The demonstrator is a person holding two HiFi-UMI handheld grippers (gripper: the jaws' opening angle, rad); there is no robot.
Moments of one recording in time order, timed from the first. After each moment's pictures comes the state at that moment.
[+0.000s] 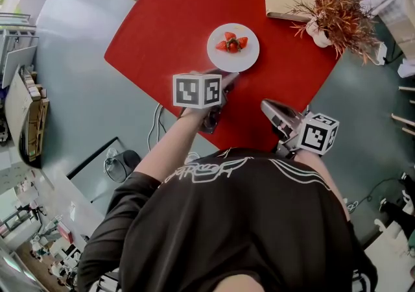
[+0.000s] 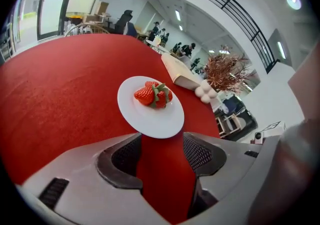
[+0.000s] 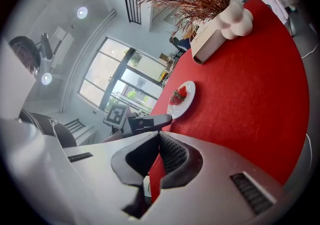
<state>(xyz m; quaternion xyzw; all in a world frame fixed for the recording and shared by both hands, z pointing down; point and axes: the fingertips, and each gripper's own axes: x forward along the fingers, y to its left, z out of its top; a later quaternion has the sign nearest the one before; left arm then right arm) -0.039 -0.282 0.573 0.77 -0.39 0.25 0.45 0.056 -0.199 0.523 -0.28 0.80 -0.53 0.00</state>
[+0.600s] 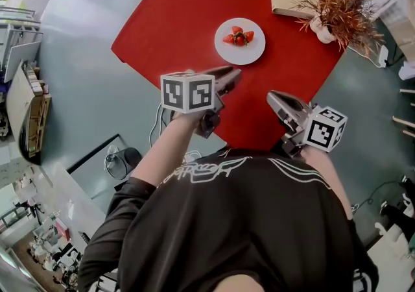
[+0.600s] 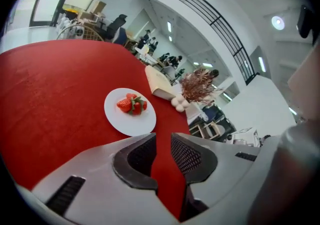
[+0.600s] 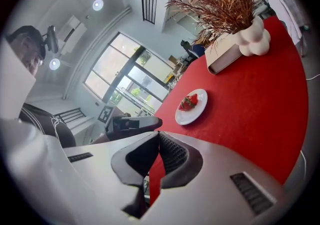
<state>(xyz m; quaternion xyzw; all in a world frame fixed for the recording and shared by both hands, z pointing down) -0.036 -0.255 0.510 0.81 -0.33 0.17 0.45 0.051 -0.197 0.496 -0.28 0.84 -0.46 -0.01</state>
